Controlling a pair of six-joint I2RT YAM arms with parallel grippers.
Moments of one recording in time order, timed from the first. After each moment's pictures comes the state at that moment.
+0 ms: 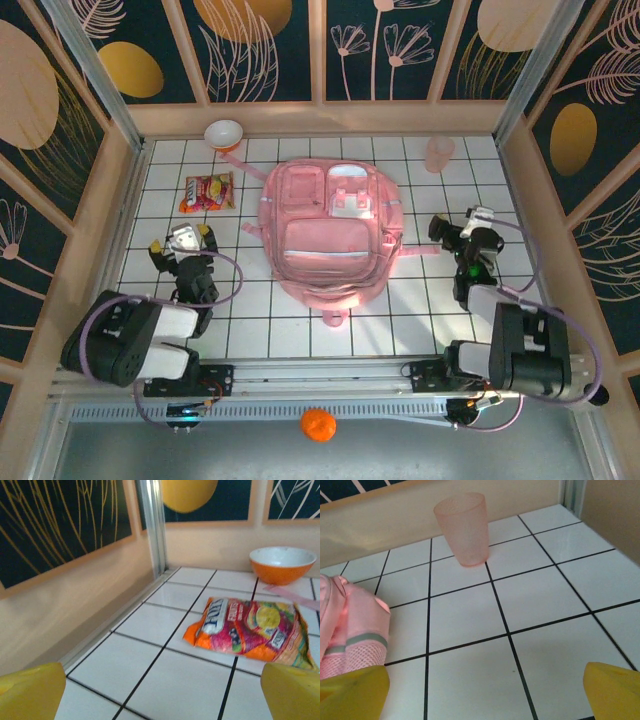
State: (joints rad) left arm -0.28 1.41 0.10 1.25 -0.76 0.02; right arm -0.10 1.29 0.28 0.70 -0.05 0.17
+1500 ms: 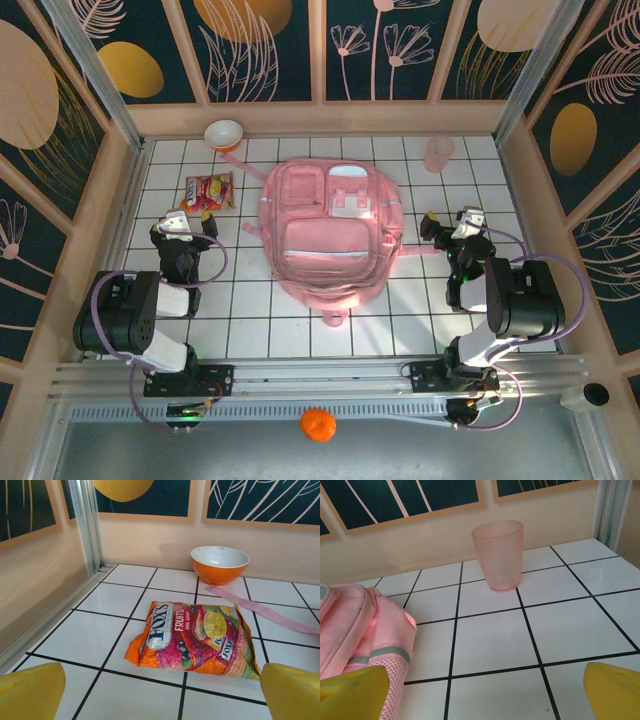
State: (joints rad) left arm -0.02 1.52 0.22 1.19 -0.22 -0.08; right arm -0.07 1.56 0.22 1.20 -0.11 0.14
